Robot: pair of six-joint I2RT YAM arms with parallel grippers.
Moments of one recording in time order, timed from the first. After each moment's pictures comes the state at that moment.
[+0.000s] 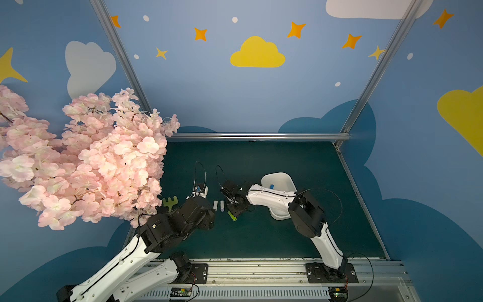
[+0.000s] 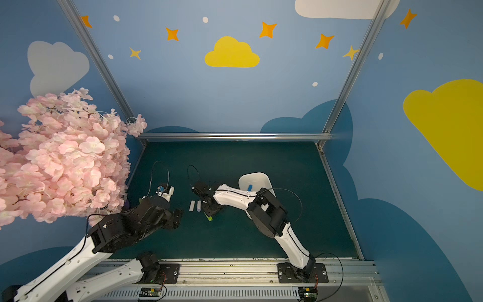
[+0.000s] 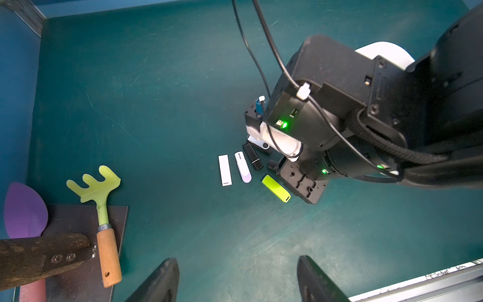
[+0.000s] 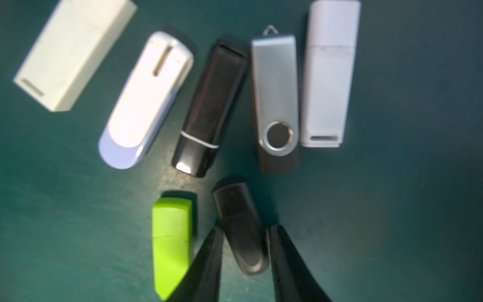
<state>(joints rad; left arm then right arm) -0.83 0.76 0.99 -1.15 -0.40 -0.52 1.06 2.23 1.73 -0.84 0.09 0.25</state>
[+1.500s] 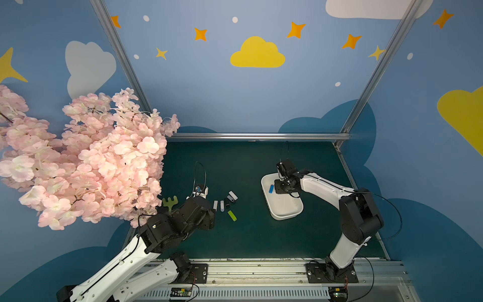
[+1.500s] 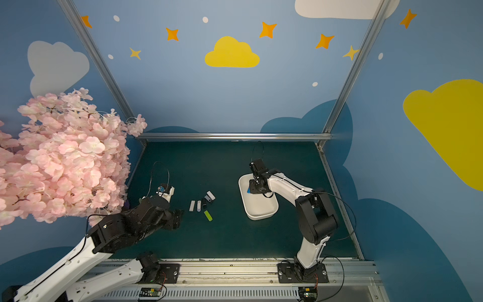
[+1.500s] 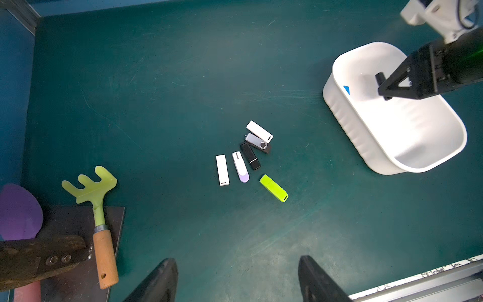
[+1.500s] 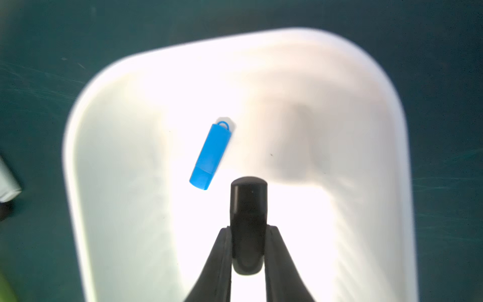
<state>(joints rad) -0.83 0.75 0.99 -1.14 -0.39 -0.52 0.54 1.79 1.21 -0.62 0.08 0.37</state>
